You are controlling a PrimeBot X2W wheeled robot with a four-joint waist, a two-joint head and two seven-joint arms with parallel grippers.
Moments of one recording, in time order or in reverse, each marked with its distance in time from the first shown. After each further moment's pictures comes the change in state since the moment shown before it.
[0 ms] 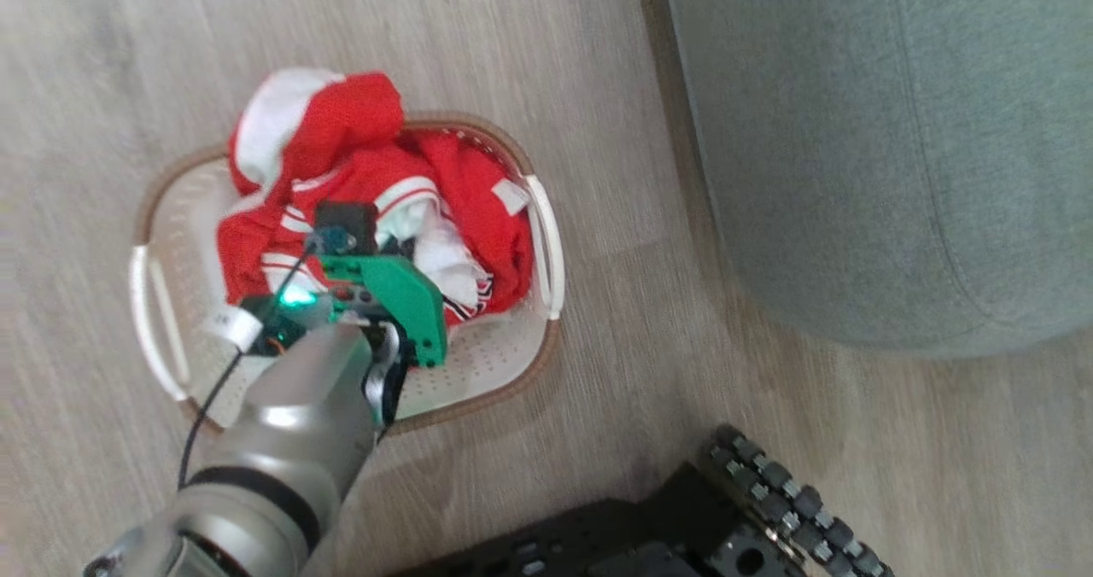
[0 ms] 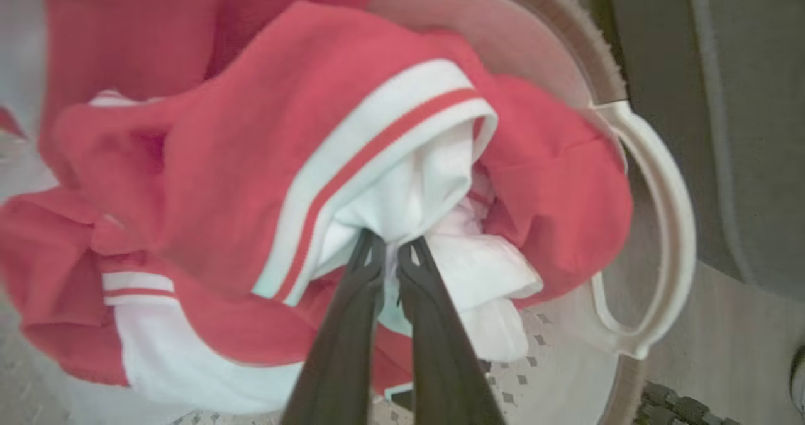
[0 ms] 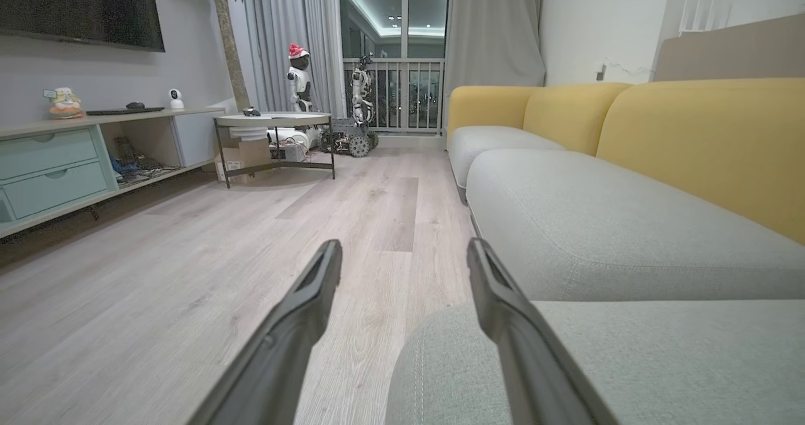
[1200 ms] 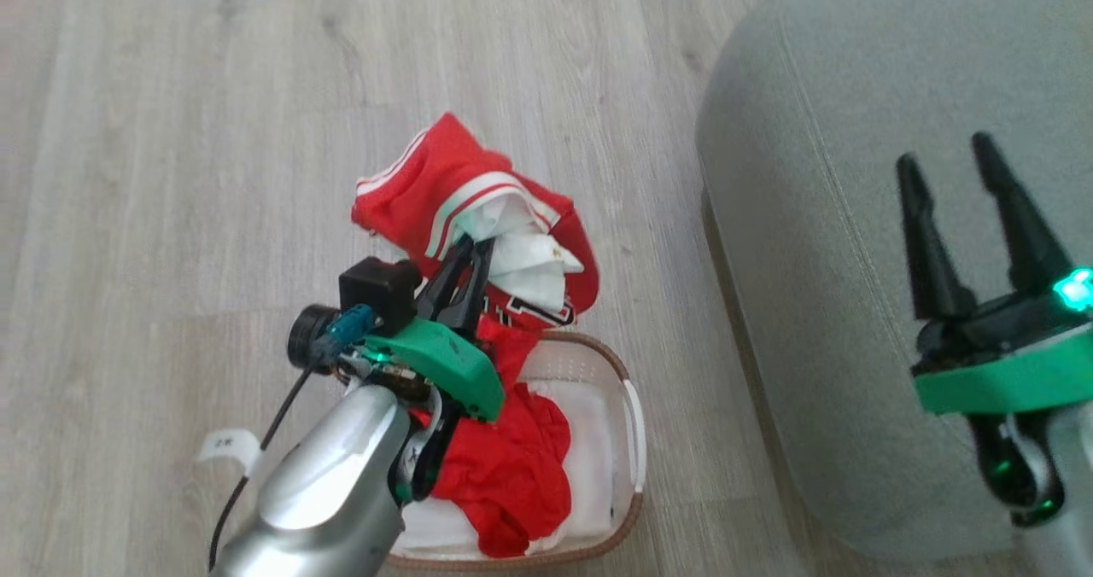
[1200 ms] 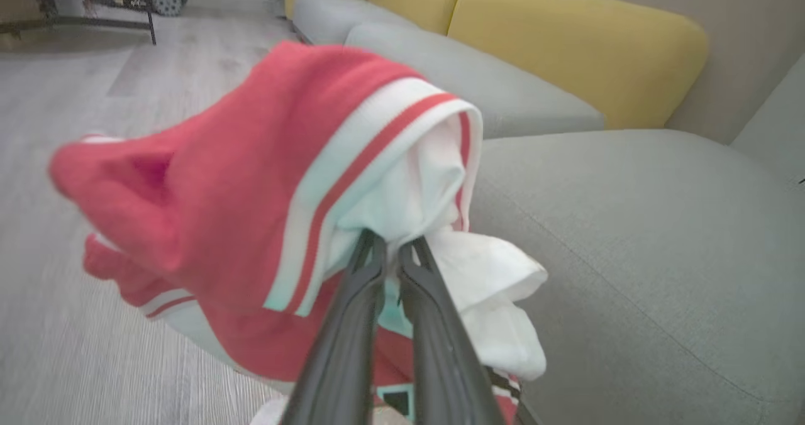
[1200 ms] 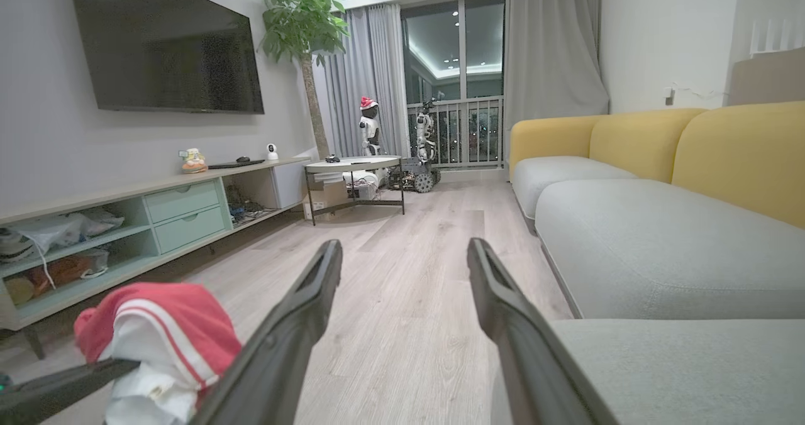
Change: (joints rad) left arm 0.359 0.066 0.302 -0.688 0.366 -0.026 -0.065; right arm 0.356 0.043 0.147 0.142 -0.098 0.000 0.000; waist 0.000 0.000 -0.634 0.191
